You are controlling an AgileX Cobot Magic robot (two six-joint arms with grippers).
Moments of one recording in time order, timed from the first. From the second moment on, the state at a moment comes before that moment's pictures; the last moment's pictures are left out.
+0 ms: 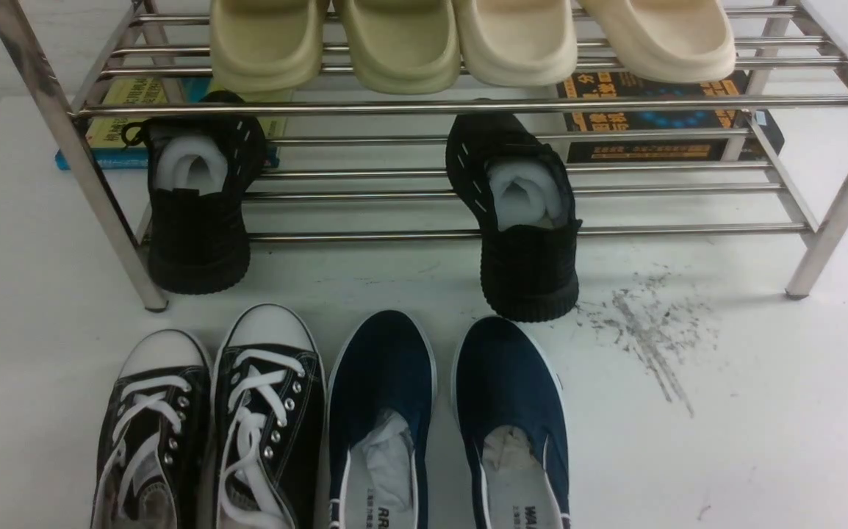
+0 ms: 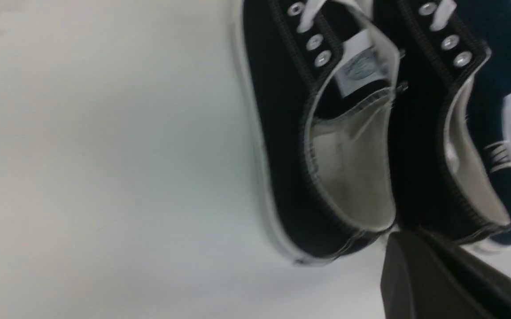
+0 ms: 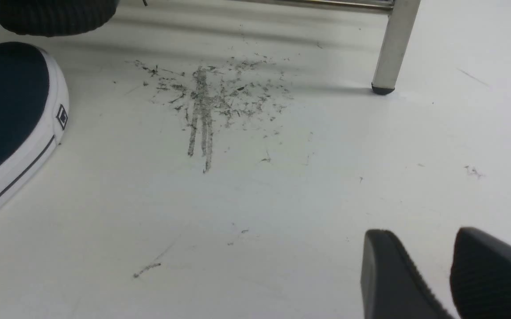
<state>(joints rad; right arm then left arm) 0.10 -0.01 0.01 0.02 0.39 -0.01 -0.51 0.10 -0.47 0.16 1.07 -0.67</state>
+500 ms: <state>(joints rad) 0.10 -0.01 0.01 0.02 0.39 -0.01 -0.51 0.00 -0.25 0.25 0.67 -0.80</state>
